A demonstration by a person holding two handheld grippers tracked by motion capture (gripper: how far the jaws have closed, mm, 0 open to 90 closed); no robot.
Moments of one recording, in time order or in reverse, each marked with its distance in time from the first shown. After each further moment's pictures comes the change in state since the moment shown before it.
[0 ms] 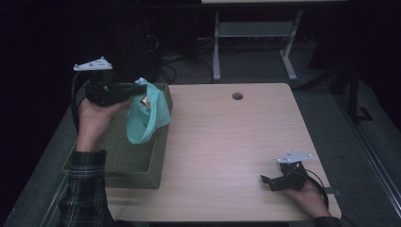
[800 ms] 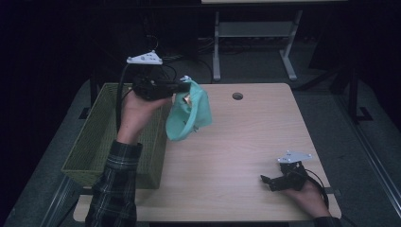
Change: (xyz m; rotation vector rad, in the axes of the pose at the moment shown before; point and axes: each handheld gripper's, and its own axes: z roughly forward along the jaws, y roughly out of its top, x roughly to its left) left arm -0.059 0.029 0.081 0.025 -0.173 0.094; right arm 0.000 0.000 0.000 0.000 0.001 0.001
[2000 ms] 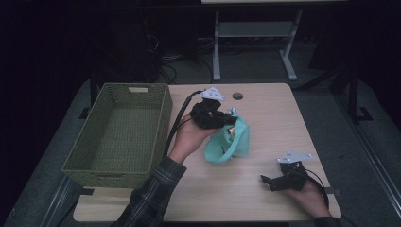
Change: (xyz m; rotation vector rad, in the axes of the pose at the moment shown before) left arm -0.058 -0.050 0.129 0.159 -0.111 0.043; right arm 0.000 0.000 0.000 0.000 0.000 0.002
